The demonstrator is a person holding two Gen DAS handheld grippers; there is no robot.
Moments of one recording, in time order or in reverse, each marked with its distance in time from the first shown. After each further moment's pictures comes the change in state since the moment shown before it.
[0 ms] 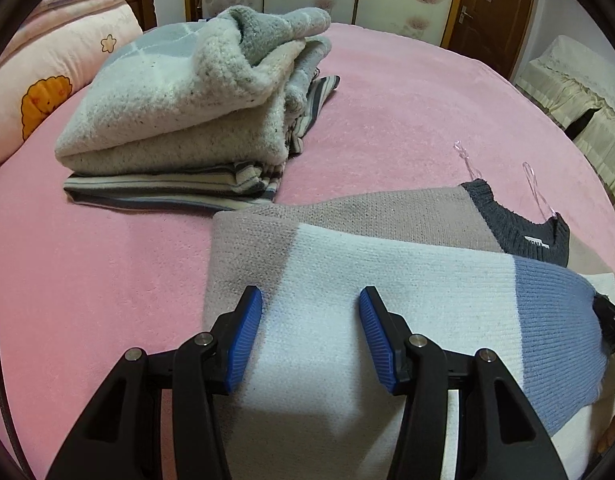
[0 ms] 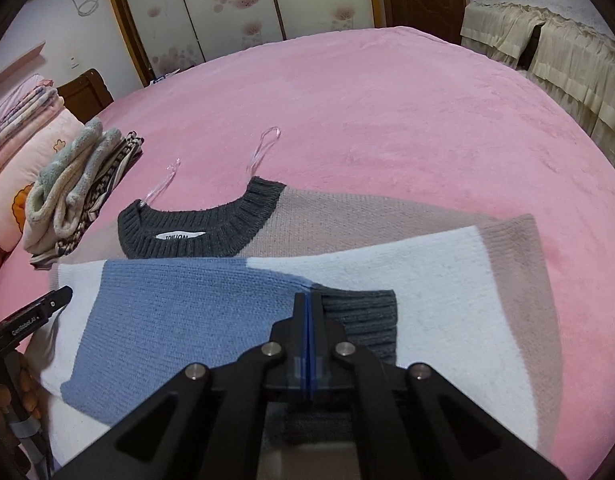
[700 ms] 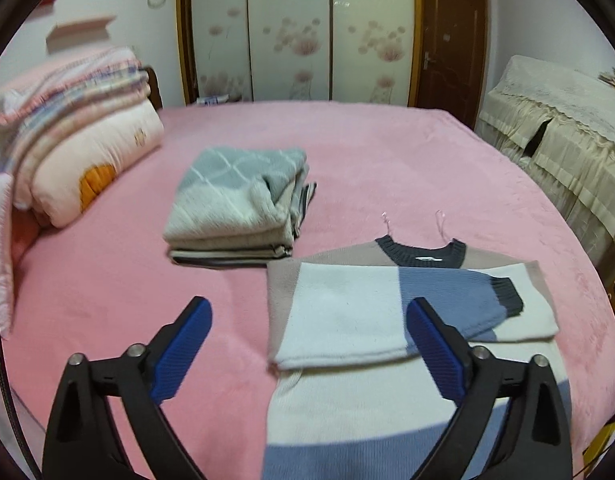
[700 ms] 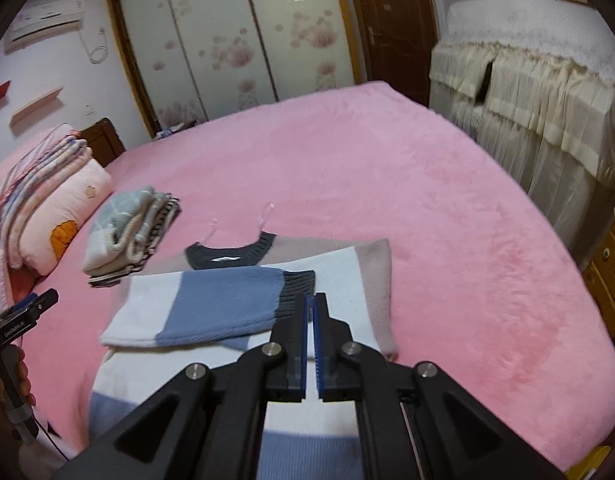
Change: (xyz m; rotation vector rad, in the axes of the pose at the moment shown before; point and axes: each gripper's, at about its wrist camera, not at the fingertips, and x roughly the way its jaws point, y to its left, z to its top) left arm -0.248 -0.016 -0.042 0.129 -0.255 0.012; right arm -0.235 -0.027 -0.037 0.005 -0.193 0.013
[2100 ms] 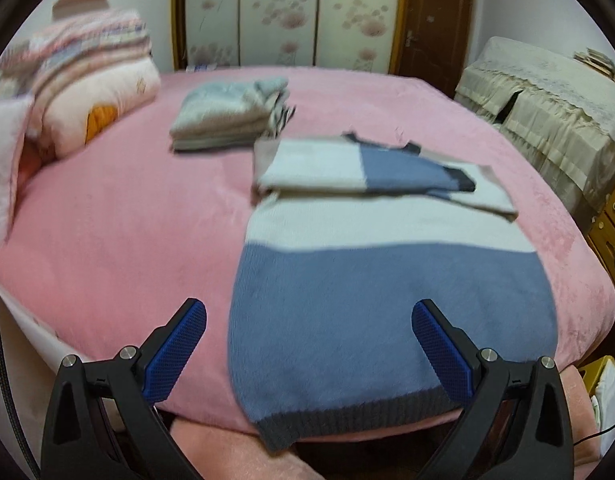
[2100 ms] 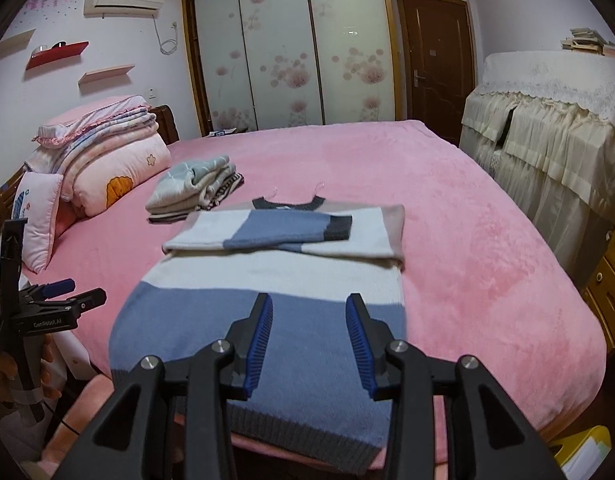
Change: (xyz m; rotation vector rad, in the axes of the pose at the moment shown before) left arm -0.084 0.003 -0.188 -0.035 0.116 -0.086; right arm -0.118 0.018 -0.161 -0.160 -0.097 0.079
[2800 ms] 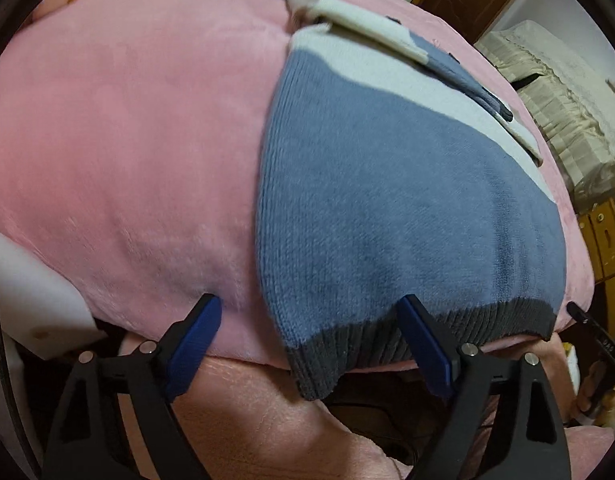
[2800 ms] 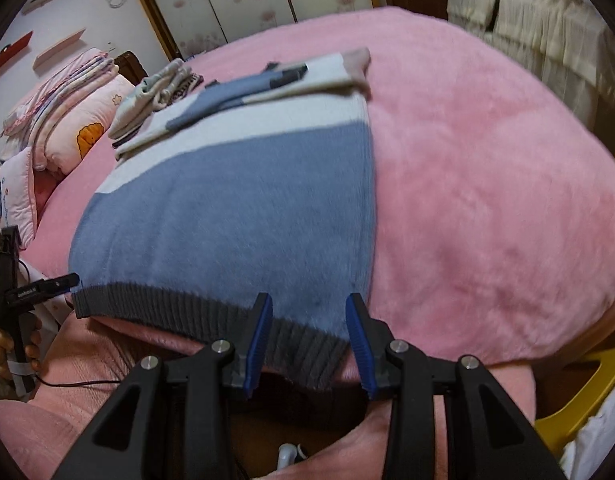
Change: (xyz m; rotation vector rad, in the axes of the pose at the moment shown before) left arm 0.092 0.071 -0.082 -0.193 0.345 -0.187; right arm 0.066 -0.066 -0.104 0.185 0.366 0.047
